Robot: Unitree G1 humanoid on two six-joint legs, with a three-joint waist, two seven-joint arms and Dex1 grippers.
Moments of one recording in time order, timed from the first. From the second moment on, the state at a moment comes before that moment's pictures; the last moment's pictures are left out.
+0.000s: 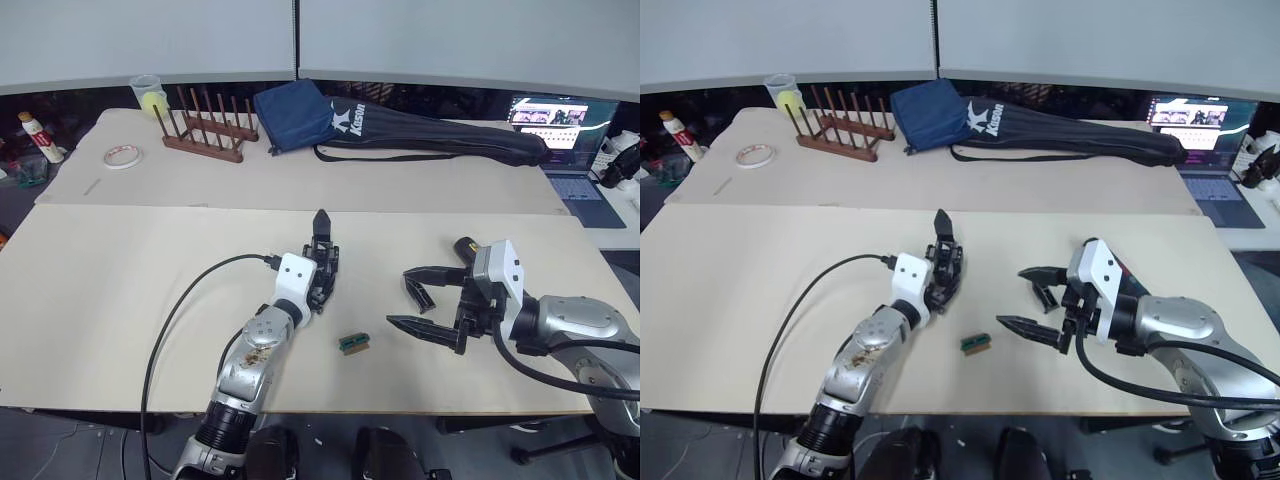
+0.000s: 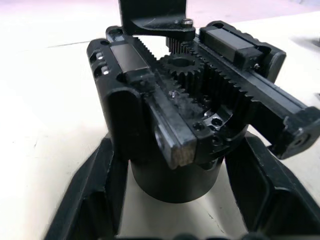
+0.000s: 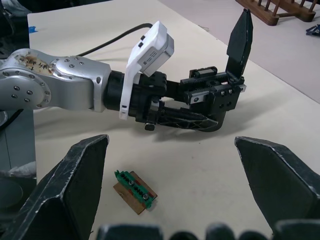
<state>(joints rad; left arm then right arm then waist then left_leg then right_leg) -0.25 0.07 -0.21 -0.06 -0.07 0.38 -0.21 -0.13 -0.80 -0.13 -0.55 0.65 0.58 0.89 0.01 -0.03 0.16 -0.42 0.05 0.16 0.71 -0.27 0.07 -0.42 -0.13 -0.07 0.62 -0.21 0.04</state>
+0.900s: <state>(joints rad) -0.67 0.38 -0.18 0.63 -0.14 -0.12 -1.06 -0.12 -0.79 -0.14 -0.53 0.61 0.54 0.90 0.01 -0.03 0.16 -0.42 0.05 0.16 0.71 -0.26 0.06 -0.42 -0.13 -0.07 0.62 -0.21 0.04</state>
